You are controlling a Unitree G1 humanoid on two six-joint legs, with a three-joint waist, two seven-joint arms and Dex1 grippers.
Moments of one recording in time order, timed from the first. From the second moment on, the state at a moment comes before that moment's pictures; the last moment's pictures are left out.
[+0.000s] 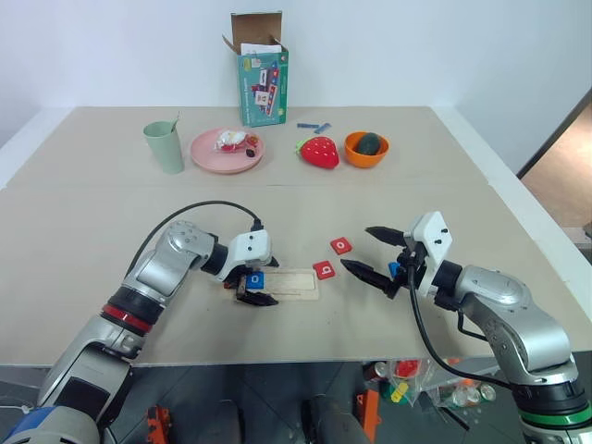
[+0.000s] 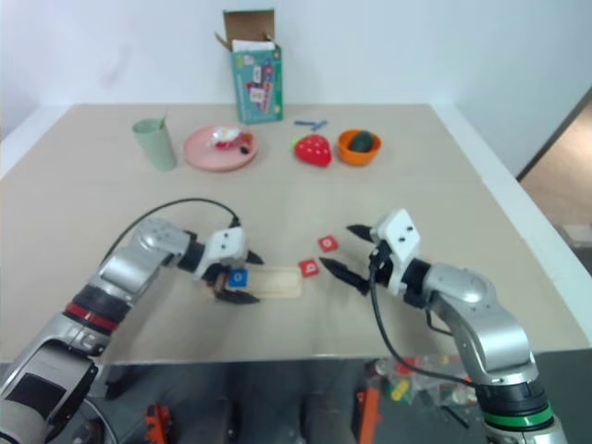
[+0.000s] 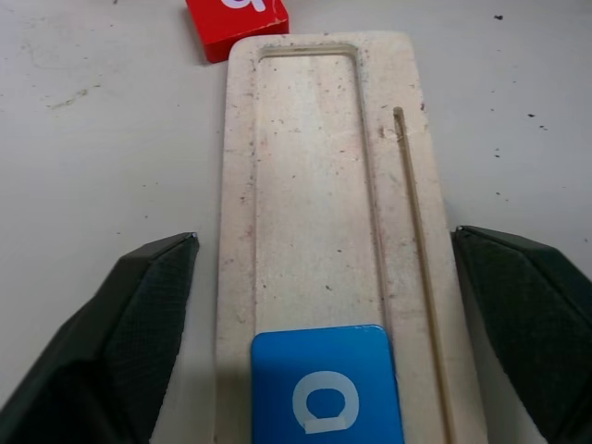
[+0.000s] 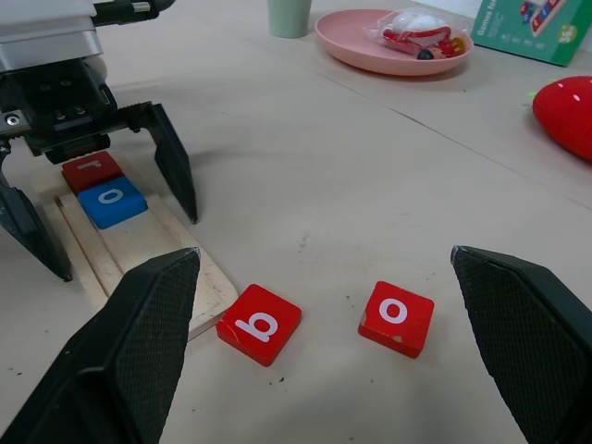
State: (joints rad) left arm -0.71 0.53 -0.39 0.24 -0.04 0.28 -1.32; right arm -0.24 -0.66 -0.05 -0.33 0.45 0.49 0.74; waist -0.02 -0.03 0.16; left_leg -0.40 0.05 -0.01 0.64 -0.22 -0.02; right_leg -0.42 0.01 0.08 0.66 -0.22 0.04
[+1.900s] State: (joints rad) left arm -0.22 0.64 0.00 -0.40 -0.51 0.57 -0.94; right arm -0.85 -0.49 0.31 0.71 0.04 -0.09 1.37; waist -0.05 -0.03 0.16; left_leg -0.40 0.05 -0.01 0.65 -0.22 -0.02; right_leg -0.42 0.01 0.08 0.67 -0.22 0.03
